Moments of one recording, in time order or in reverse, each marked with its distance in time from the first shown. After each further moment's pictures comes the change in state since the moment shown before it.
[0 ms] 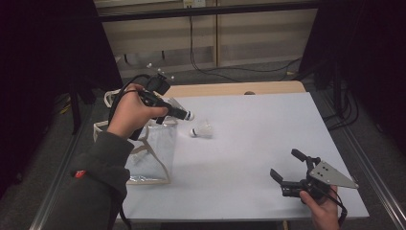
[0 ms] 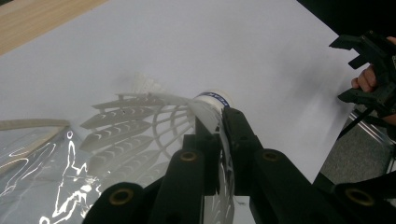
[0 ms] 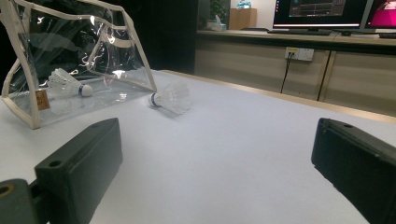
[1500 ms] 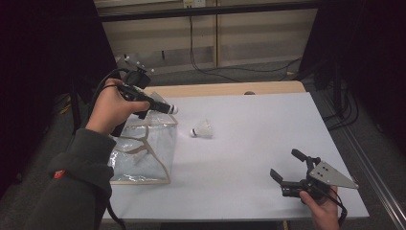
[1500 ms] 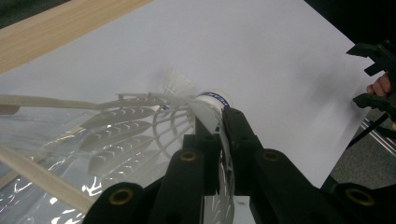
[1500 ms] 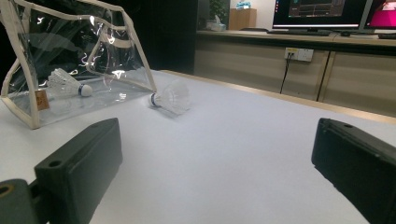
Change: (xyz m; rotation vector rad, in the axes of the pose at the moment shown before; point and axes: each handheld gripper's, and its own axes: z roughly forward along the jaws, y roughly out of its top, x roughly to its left) left arm 0.018 -0.010 -0.037 -0.032 0.067 -0.043; right arm 0.001 0.000 -0.001 0.004 0.000 -0.001
